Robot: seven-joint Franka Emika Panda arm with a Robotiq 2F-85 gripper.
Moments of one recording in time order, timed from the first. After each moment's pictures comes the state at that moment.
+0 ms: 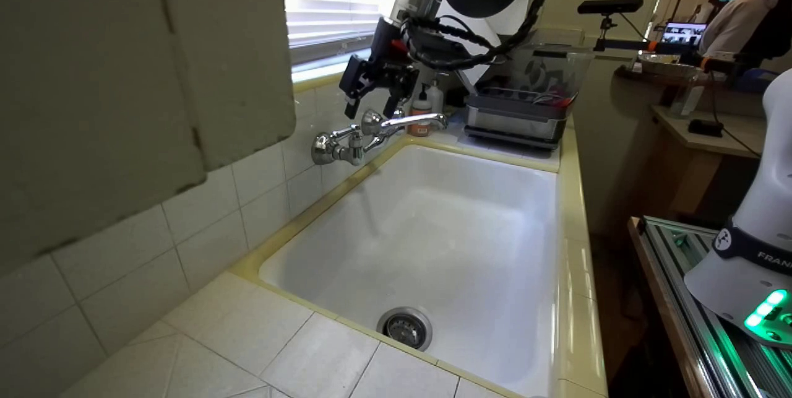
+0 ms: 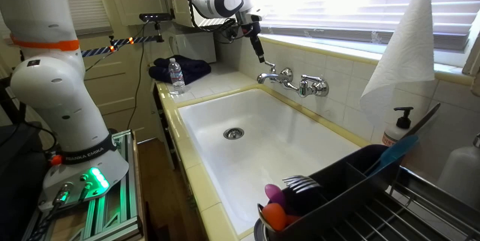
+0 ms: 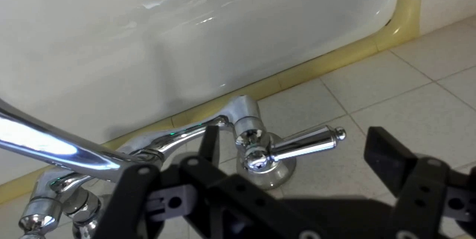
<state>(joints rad) 0.06 0.16 0.08 -2.03 -0.04 2.55 0.56</state>
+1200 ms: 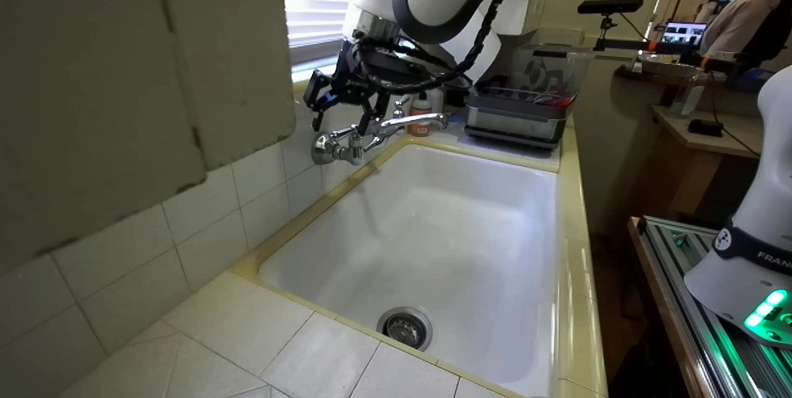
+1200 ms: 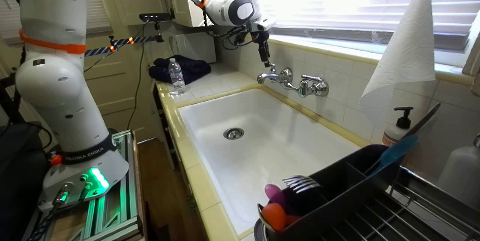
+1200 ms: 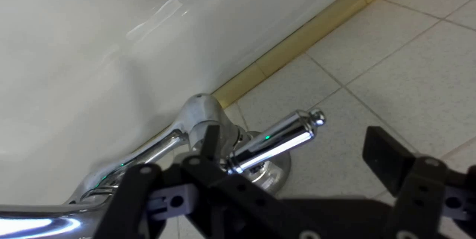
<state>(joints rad) 0.14 0.35 0.01 -1.83 -0.04 2.55 0.83</state>
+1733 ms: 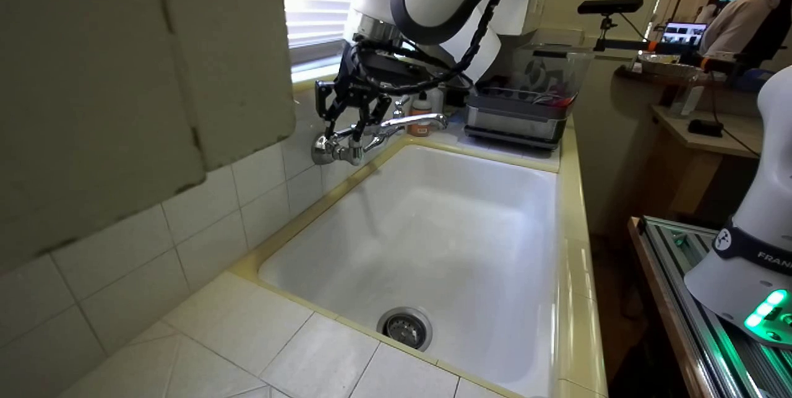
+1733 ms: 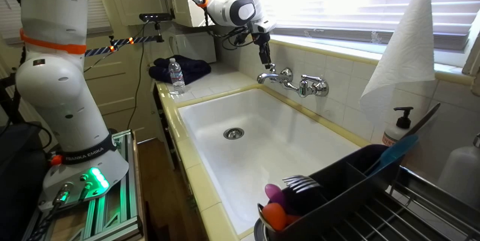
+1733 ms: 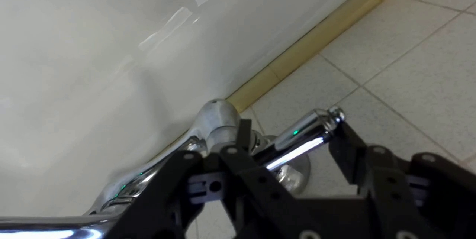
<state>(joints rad) 0.14 0.36 0.00 -1.82 -0.03 2.51 0.86</state>
